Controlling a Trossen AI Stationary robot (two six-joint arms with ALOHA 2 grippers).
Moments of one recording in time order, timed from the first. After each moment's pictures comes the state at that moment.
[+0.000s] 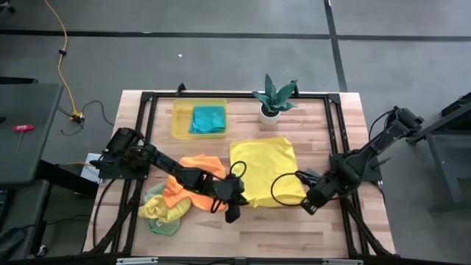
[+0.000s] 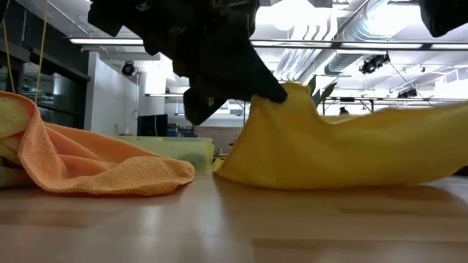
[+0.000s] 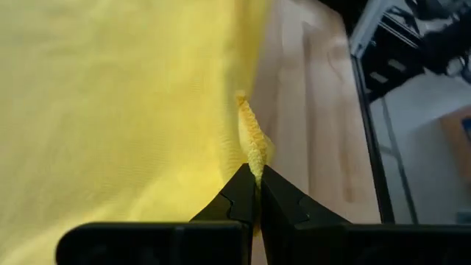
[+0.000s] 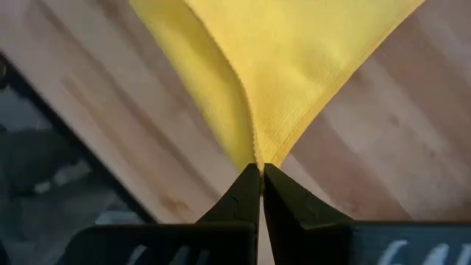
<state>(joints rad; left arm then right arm) -0.24 1.89 1.05 0.23 -0.11 -0.64 0.67 1.21 0.88 -0.91 -0.04 1.43</state>
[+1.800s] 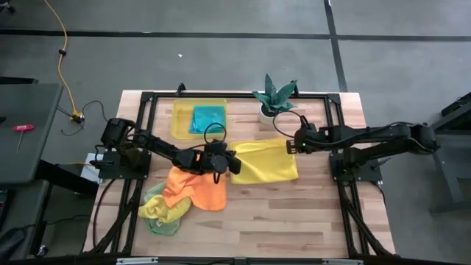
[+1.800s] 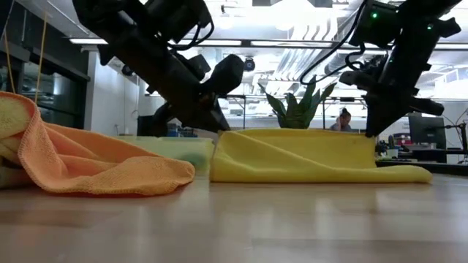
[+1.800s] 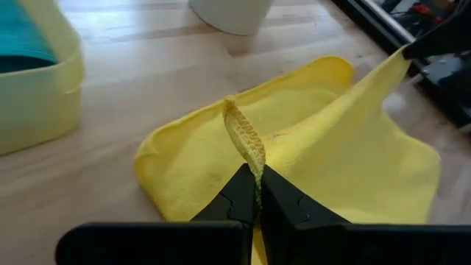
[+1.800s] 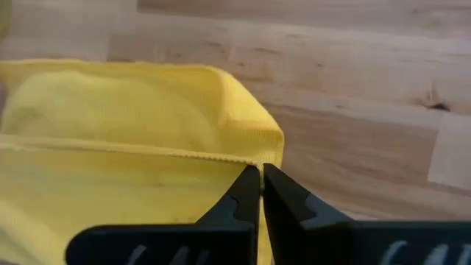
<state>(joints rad) -0.04 1.78 0.85 0.19 -0.69 -0.97 -0.15 1.05 0.59 -0.69 0.24 1.21</state>
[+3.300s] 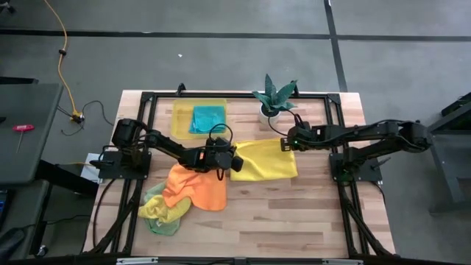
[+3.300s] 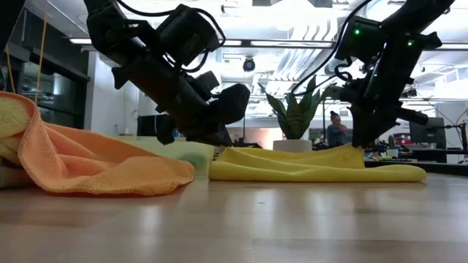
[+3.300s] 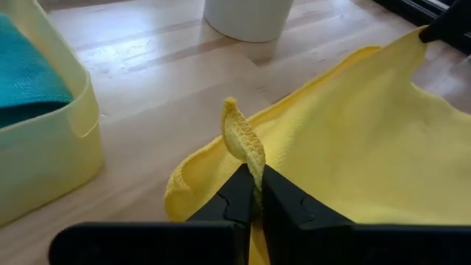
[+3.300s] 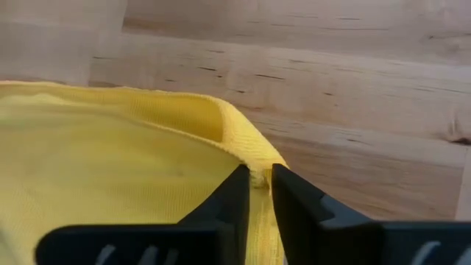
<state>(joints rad) 0.03 1.89 0.85 0.31 -0.72 -0.75 -0.19 1.19 0.59 -0.56 0.27 1.17</state>
